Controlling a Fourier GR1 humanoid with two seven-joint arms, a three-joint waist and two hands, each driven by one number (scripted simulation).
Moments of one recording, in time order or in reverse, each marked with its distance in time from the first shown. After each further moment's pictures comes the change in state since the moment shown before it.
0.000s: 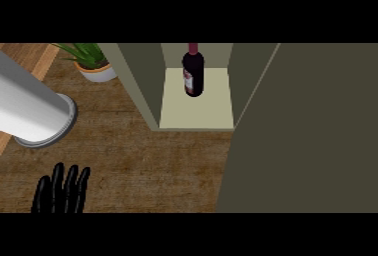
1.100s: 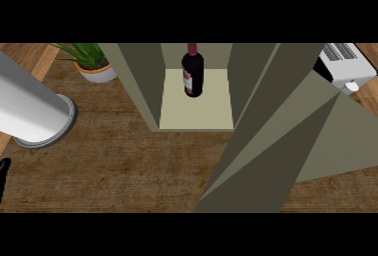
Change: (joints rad) left arm 0.214 0.201 0.460 -0.014 0.263 -0.331 0.005; right arm -0.061 0.054 0.518 -0.015 0.249 -0.238 0.038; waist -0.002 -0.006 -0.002
